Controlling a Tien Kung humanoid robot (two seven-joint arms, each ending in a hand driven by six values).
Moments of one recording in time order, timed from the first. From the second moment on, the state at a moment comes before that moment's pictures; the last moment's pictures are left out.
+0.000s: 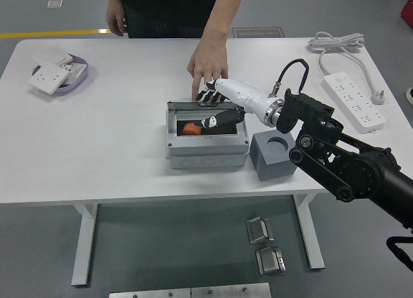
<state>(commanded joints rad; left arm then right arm) 0.10 0.12 -1.19 -0.18 0.84 0.02 0.00 0.72 -0.26 0.74 1.21 -1.79 0.10 -0.05</state>
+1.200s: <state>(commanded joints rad) 0.12 0.11 -1.17 -0.18 0.81 0.03 0.01 0.41 -0.28 1.23 1.33 -1.60 0.04 0.14</state>
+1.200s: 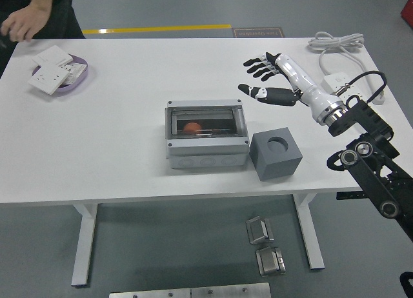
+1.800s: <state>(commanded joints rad) 0.12 0.12 -1.14 -0.18 0.77 0.03 0.03 0.29 -0.23 1.30 1.27 -1.26 0.05 0.25</state>
